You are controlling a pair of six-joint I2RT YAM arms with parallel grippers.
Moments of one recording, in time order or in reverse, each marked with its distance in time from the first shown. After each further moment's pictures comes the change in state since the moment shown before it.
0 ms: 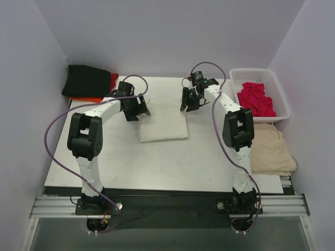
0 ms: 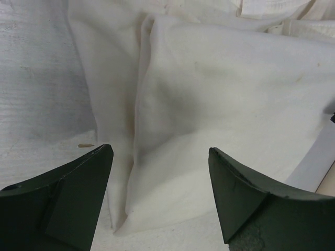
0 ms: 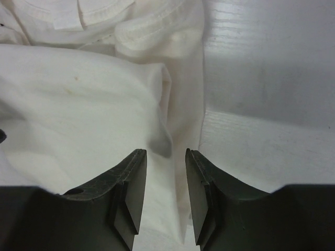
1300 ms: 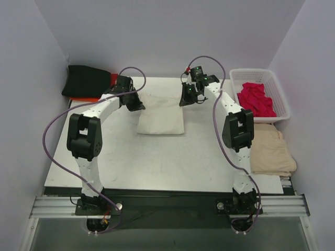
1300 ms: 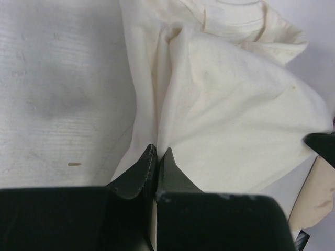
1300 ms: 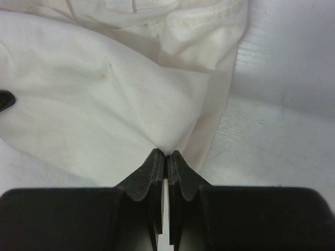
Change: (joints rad) left arm 0.004 -0.006 0.071 0.029 -0.041 -0.060; right arm 0.005 0.012 0.081 -0.003 -0.057 -0.052
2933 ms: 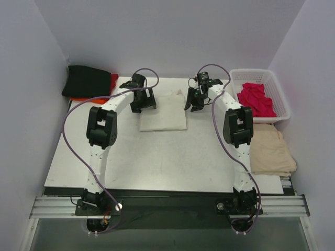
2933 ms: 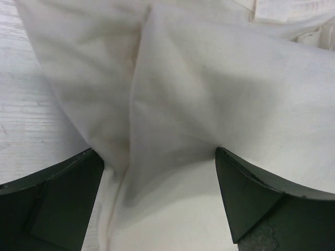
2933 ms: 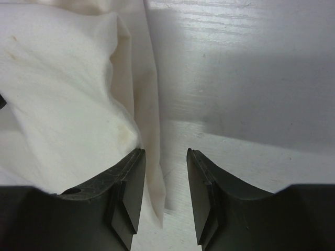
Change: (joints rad) left arm -0.057 0.337 0.396 -0.200 -0.148 0.105; right arm -0.082 0.110 -0.002 0.002 0.014 0.057
